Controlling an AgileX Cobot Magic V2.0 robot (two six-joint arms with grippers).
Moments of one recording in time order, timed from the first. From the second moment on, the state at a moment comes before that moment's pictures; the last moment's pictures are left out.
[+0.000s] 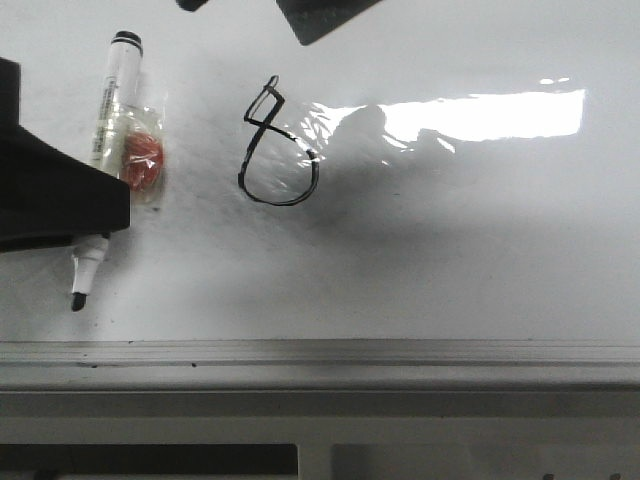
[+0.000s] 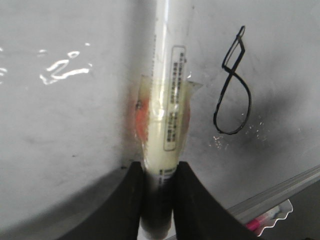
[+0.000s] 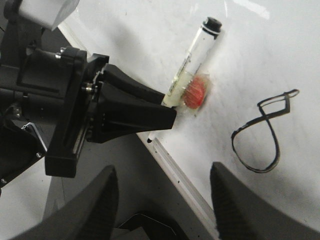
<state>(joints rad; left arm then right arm) -0.86 1.01 -0.36 -0.56 -0.20 -0.04 0.84 1.16 -1.00 0.26 0.56 -0.08</state>
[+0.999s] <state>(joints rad) -0.86 0.52 -0.30 -0.55 -0.21 0.24 0.84 0.69 -0.63 0.04 0.30 -0.08</state>
